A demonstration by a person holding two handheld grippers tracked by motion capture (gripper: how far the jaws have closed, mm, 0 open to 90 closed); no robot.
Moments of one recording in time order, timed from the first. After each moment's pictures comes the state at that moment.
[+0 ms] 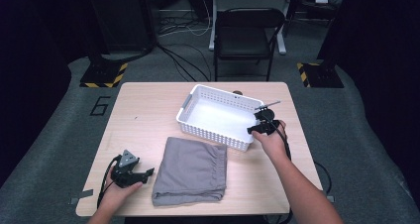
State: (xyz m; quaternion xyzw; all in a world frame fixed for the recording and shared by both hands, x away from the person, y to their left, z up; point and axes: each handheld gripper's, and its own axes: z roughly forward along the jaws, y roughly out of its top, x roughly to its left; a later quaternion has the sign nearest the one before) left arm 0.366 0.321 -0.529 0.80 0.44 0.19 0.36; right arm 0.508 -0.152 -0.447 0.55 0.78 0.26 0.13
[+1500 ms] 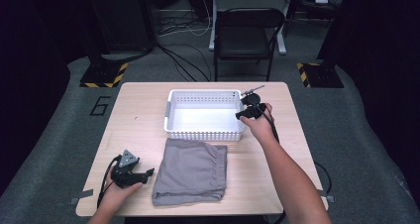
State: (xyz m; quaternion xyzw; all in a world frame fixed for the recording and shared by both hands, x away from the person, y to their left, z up) left arm 0.366 0.321 -0.529 0.80 0.43 0.20 0.36; right arm 0.553 -0.115 -0.425 0.49 0.81 0.28 0.16
